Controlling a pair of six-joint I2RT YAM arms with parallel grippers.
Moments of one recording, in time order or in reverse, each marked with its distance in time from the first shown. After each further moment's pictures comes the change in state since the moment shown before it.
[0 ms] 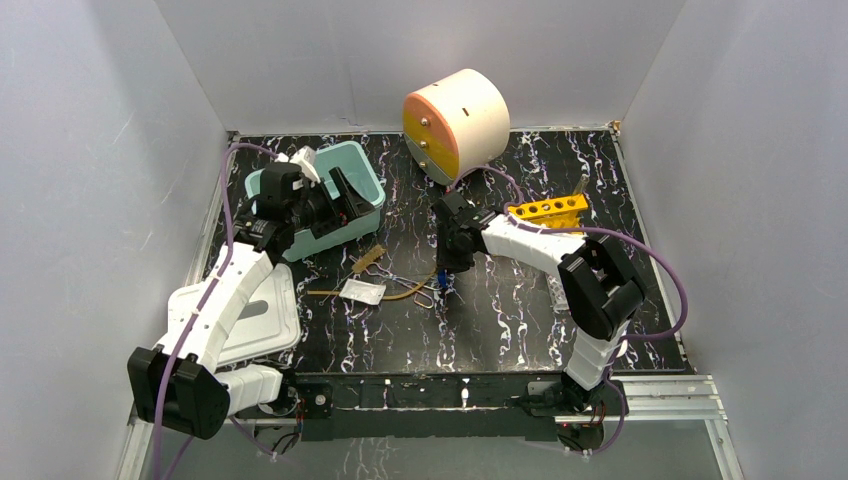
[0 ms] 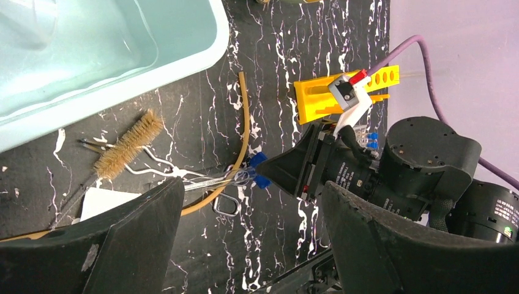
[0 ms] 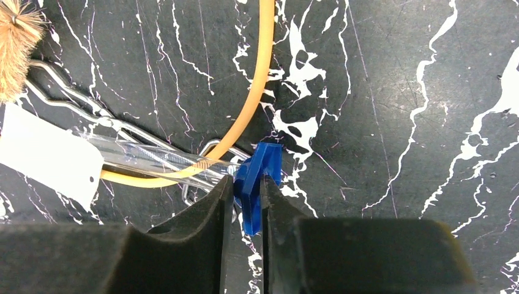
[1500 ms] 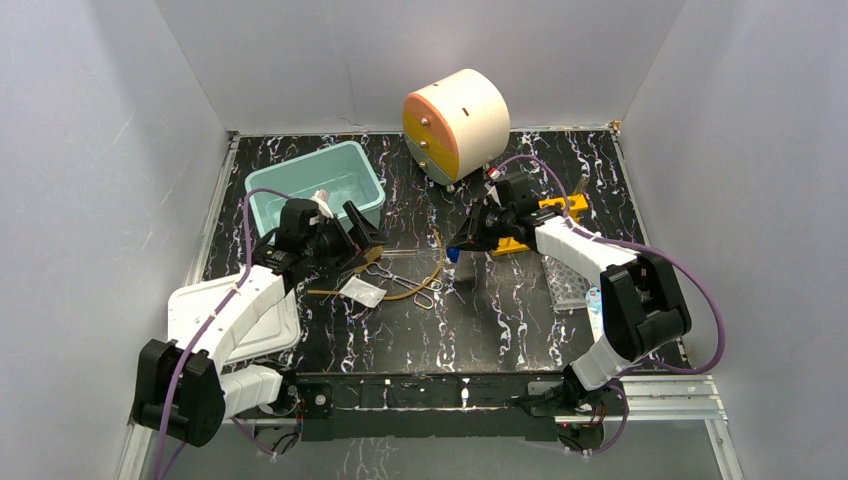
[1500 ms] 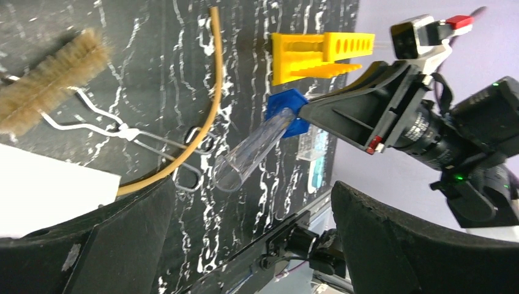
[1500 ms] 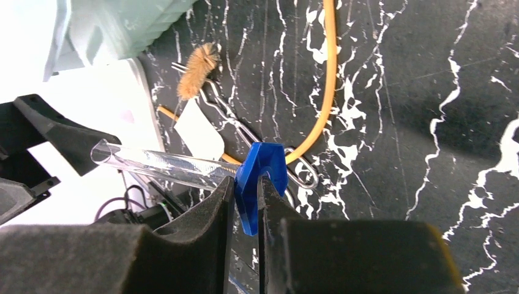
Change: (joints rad) left arm -0.053 -0.026 -0.317 0.277 0.125 -0.267; right arm -0.293 -0.206 -0.204 0.334 -0.478 0.016
